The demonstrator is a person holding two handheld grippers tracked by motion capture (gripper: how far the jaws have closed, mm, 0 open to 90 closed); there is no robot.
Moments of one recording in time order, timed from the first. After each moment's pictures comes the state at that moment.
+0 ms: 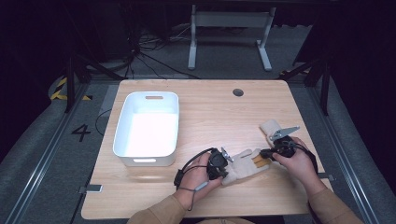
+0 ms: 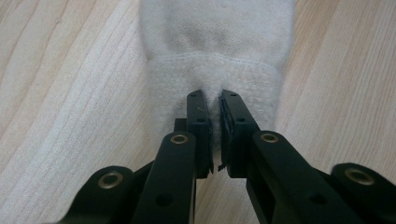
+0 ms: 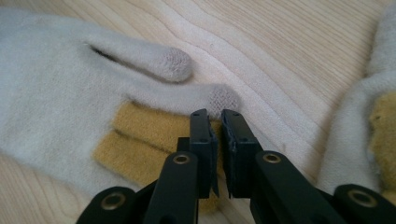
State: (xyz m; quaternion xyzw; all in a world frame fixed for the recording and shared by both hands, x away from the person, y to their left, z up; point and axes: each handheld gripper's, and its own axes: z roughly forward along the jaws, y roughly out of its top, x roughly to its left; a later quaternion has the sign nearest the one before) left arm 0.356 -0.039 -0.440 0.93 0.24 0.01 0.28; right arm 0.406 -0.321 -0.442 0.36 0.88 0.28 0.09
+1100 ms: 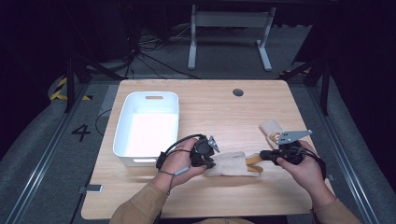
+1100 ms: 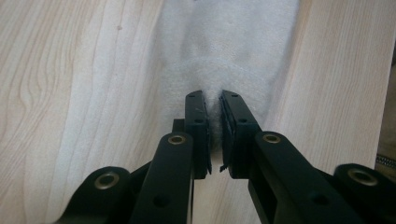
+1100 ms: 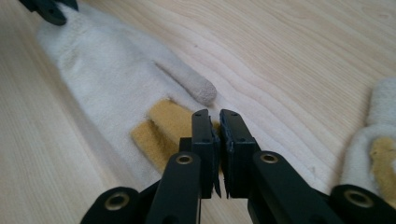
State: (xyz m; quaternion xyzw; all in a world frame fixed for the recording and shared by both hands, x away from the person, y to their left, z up) left arm 0.378 0.005 -0.396 0.95 0.16 0.01 0.26; right arm 0.360 -0.305 -0.393 0.32 0.87 0.35 0.11
